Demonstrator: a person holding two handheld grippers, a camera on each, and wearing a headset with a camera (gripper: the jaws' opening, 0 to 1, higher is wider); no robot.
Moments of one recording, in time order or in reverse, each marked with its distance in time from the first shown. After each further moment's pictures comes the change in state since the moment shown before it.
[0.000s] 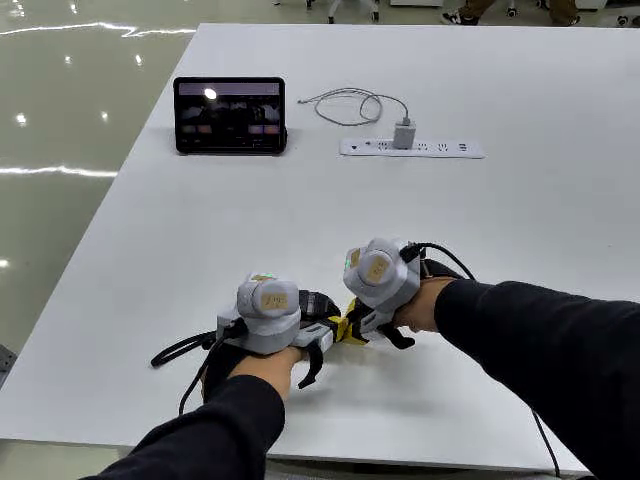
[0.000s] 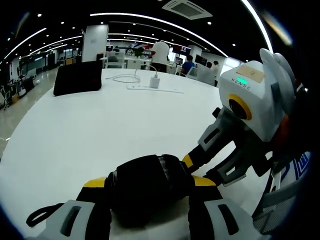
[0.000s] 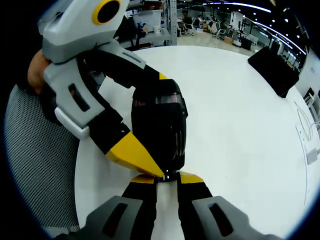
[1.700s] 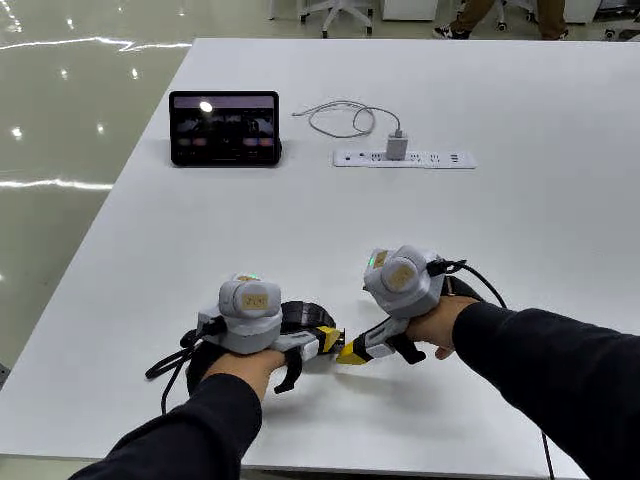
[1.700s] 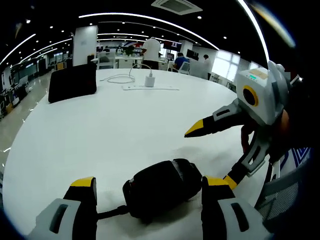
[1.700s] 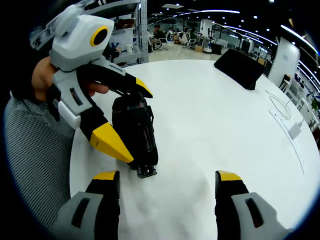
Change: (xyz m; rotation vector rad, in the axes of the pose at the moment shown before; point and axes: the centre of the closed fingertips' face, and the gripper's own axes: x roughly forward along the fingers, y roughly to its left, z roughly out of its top) left arm -0.002 0.014 0.008 0.078 0.027 -0.042; right arm -0.033 -0.026 -0.005 0.189 -0.160 -0.190
